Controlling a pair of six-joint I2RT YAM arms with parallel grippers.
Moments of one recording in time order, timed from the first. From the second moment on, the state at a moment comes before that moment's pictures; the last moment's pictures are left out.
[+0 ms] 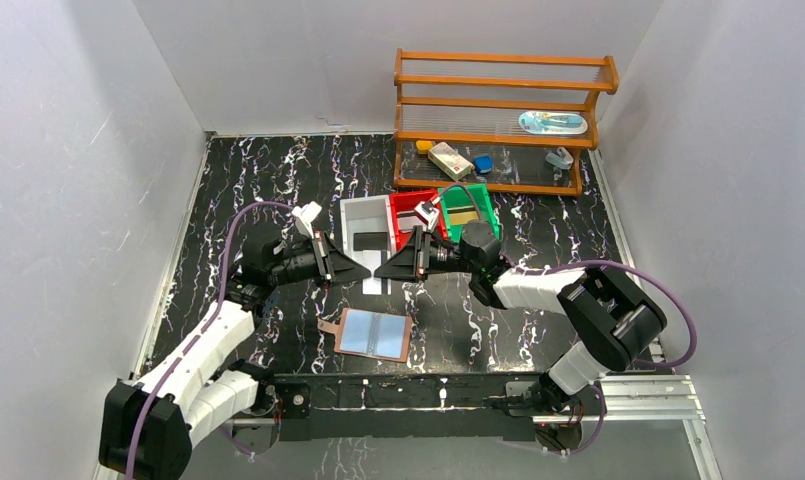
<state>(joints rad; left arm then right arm) -0.33 0.93 0.54 0.04 0.84 -0.95 0.74 1.55 0.63 0.94 -0.78 1.30</state>
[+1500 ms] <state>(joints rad) -0.32 0.74 0.70 -0.63 0.06 -0.52 0.59 1.70 1.38 -0.44 0.02 0.09</state>
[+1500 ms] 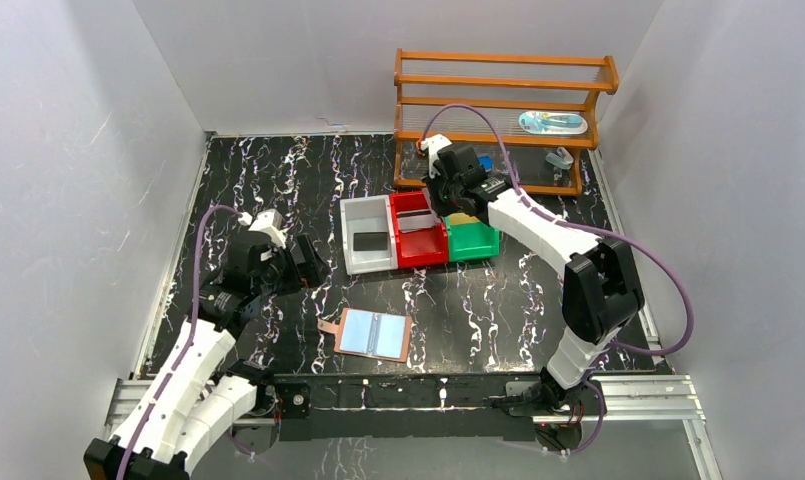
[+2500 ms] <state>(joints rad) -0.32 0.75 0.69 -0.65 0.00 -0.52 0.68 1.87 1.33 -0.32 -0.06 -0.86</state>
